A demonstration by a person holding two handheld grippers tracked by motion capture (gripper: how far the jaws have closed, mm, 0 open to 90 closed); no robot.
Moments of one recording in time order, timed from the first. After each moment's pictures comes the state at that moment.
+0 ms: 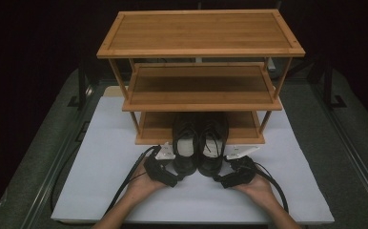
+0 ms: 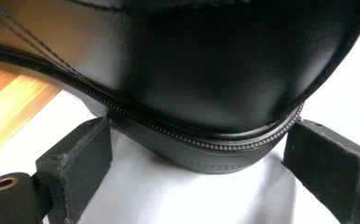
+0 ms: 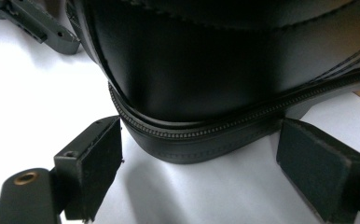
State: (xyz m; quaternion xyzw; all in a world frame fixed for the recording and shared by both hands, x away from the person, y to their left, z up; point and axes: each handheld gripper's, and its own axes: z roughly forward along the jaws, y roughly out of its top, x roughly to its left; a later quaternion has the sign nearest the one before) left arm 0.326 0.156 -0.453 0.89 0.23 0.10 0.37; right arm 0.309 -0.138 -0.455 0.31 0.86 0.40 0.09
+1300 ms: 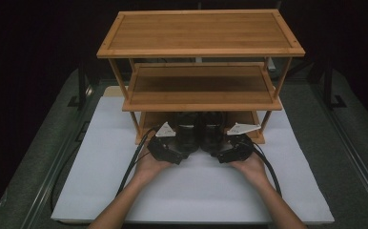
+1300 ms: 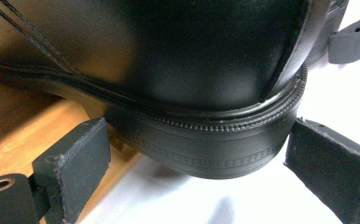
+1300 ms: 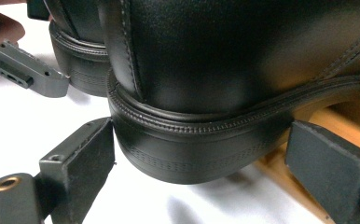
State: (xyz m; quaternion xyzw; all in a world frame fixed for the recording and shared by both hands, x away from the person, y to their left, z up) left arm 0.380 0.149 -0.436 0.85 0.29 0.11 0.43; right arm 0.364 -0.137 -0.433 0.36 0.82 0.44 0.12
